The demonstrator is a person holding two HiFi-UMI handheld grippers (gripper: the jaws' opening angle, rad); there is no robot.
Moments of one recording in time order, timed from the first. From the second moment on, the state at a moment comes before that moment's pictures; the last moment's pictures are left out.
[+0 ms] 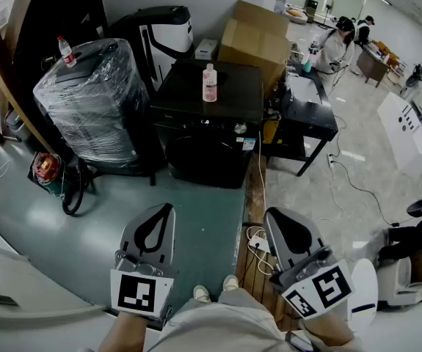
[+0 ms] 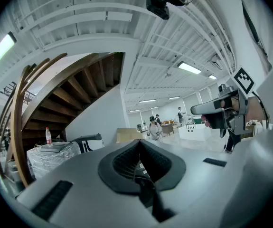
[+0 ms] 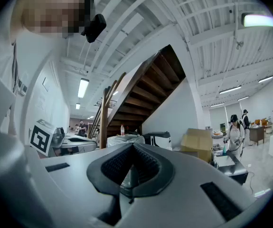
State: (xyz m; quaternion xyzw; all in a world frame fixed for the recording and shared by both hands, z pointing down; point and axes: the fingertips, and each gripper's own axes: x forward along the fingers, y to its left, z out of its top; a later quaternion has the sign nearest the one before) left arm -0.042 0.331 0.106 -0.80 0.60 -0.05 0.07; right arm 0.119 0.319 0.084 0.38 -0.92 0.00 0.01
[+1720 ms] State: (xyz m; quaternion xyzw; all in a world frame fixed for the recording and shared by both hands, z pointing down) left arm -0.063 0.169 0.155 -0.81 0.59 -0.08 0.04; right arm 0.115 0.139 0.175 0.46 -0.89 0.03 0.07
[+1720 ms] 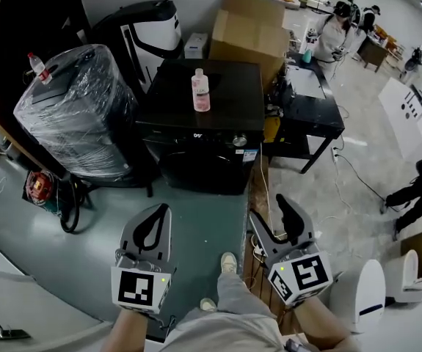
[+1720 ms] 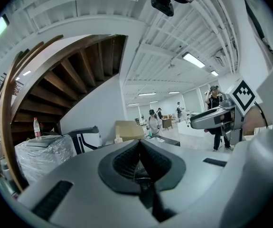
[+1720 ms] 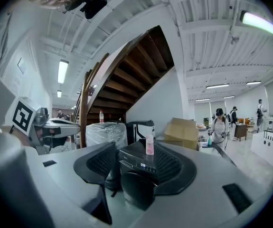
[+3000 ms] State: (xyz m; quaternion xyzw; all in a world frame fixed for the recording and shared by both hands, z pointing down) left arm -0.075 -0.091 0.303 -0.81 0.57 -0.14 0.02; right arm 0.115 -0.148 0.368 0.53 -0.83 0.07 0.14
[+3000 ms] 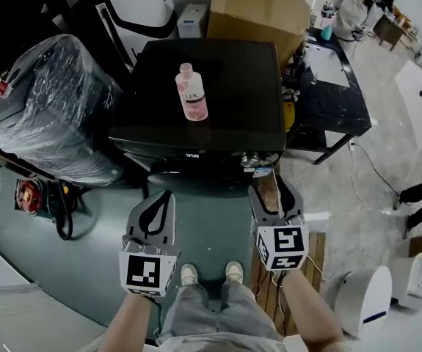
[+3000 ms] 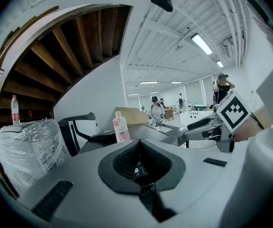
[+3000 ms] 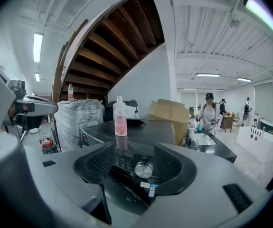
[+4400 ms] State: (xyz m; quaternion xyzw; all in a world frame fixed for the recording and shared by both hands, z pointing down) left arm -0.115 -0.185 0.500 -0.82 0.55 -0.15 -0.01; right arm 0.105 -0.249 0.531 0.60 -0.78 0.05 0.18
